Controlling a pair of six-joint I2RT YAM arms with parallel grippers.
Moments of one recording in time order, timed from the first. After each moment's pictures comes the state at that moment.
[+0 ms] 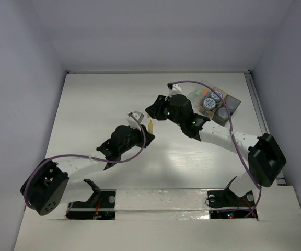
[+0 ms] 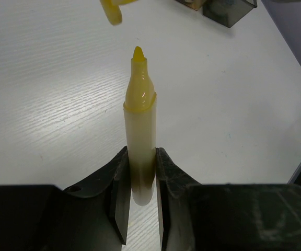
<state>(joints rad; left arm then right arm) -0.73 1.20 0.44 0.46 0.08 -0.47 0.78 1.54 1.10 0.17 0.09 0.68</state>
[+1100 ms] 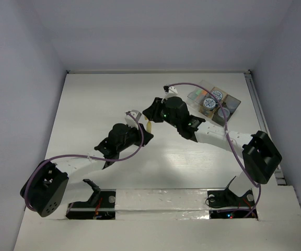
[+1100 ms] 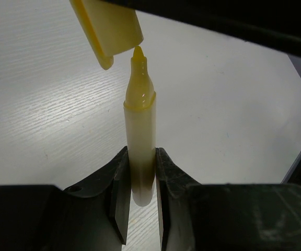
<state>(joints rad) -0.67 1.19 0.44 0.44 0.15 -0.48 0.81 1.59 1.10 0.20 0.10 0.69</state>
